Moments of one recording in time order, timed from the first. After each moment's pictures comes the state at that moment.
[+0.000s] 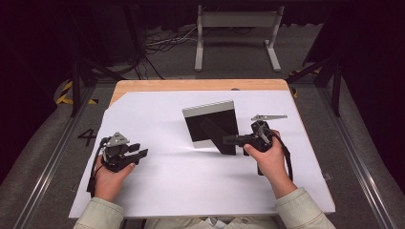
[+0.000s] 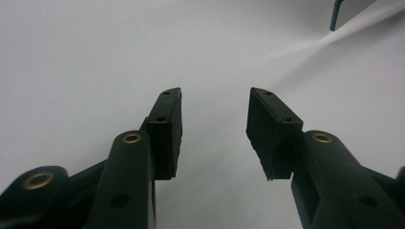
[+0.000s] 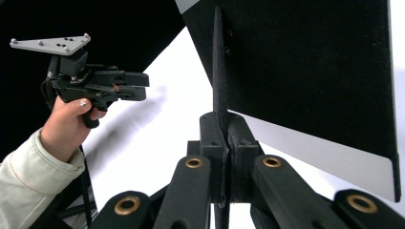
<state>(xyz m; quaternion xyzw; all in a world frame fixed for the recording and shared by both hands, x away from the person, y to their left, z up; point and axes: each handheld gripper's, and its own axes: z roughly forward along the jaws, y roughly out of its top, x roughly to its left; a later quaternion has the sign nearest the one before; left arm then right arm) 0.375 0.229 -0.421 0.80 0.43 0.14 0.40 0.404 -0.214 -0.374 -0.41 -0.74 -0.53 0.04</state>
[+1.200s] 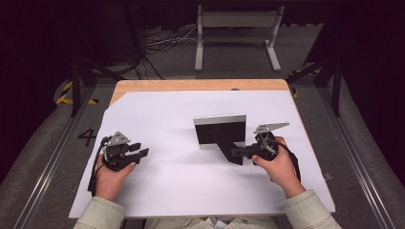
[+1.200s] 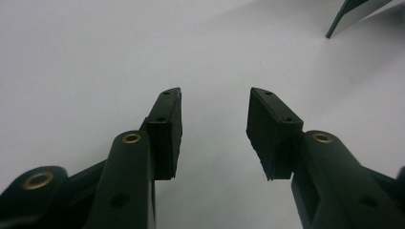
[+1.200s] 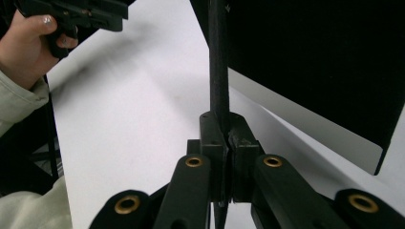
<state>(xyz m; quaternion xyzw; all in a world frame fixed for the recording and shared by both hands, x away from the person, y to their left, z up) 0.377 0.227 -0.420 0.80 0.42 0.14 0.40 0.391 -0.234 -0.396 -0.36 -0.81 -0.46 0.02</state>
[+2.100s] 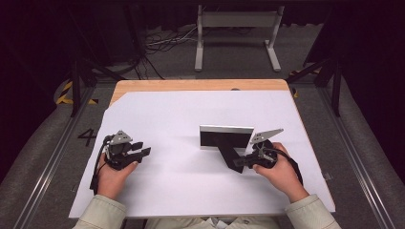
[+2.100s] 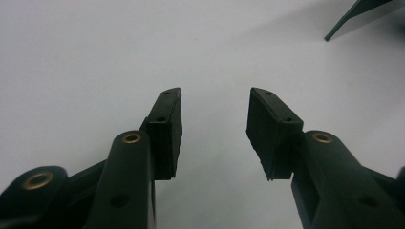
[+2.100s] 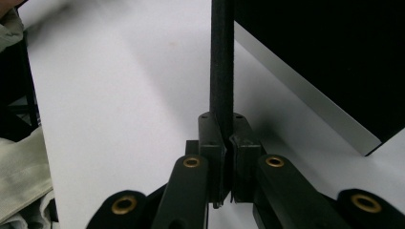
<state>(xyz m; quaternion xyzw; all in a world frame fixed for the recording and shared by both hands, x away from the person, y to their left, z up) 0.381 0.222 -0.420 0.80 0.42 0.14 0.40 0.379 -0.233 -0.409 -0.32 -0.86 -0.40 0.01</state>
